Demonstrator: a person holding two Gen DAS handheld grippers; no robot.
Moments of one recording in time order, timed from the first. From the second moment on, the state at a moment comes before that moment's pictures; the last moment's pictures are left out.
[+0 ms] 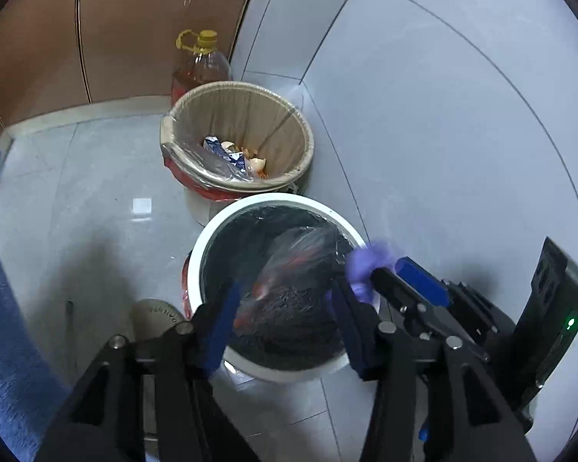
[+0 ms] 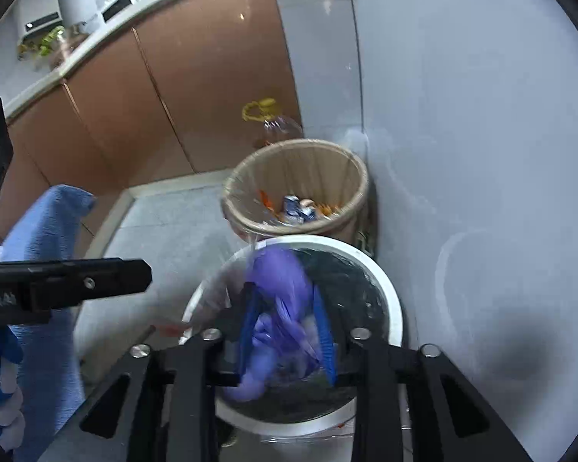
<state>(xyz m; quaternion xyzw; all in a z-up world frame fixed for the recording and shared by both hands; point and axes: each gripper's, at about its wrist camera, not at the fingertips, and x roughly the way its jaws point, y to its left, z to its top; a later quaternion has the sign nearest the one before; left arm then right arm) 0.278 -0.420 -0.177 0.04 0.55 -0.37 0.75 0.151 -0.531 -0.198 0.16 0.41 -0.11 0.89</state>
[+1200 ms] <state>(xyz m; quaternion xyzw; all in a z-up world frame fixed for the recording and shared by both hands) 0.070 -0.037 0.108 -0.02 0.23 -0.24 0.94 0.006 -0.315 0.089 0.04 0.15 0.01 0.99</state>
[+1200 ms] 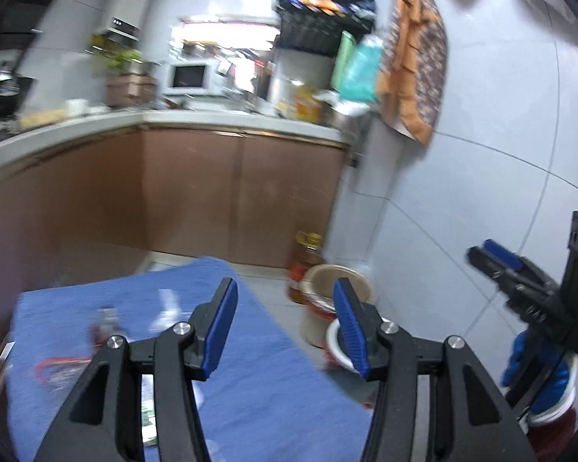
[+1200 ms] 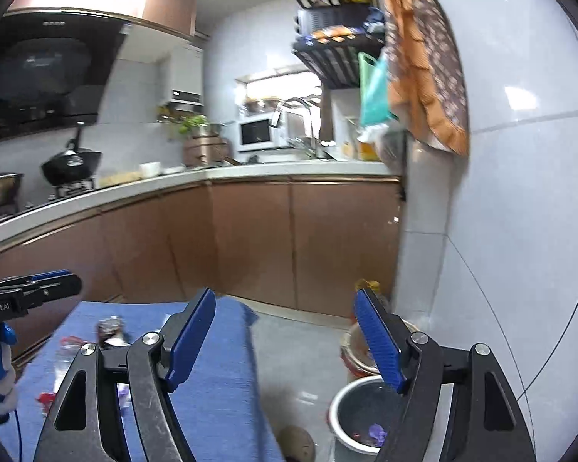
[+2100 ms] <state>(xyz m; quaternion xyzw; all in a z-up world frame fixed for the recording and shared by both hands) 0.008 0.183 -0.026 -0.11 0.32 -0.09 0.94 0.045 -0.224 0.056 0.03 0.22 0.15 0.96</state>
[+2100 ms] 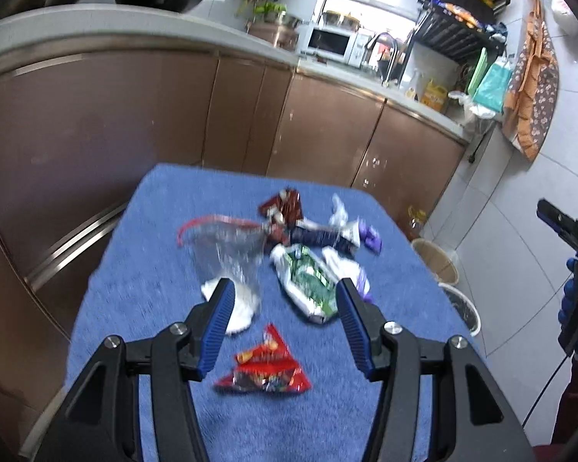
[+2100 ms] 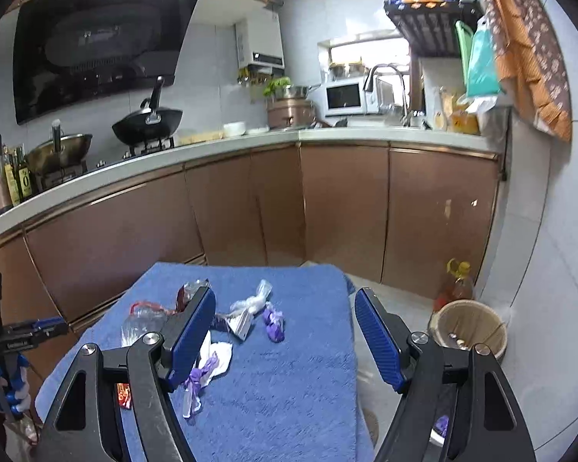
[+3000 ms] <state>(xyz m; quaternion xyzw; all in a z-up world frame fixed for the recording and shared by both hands) 0.042 0.163 -0.132 -0.11 0.42 -0.02 0.90 0.173 -0.146 -0.096 0.09 0.42 0.27 0.86</state>
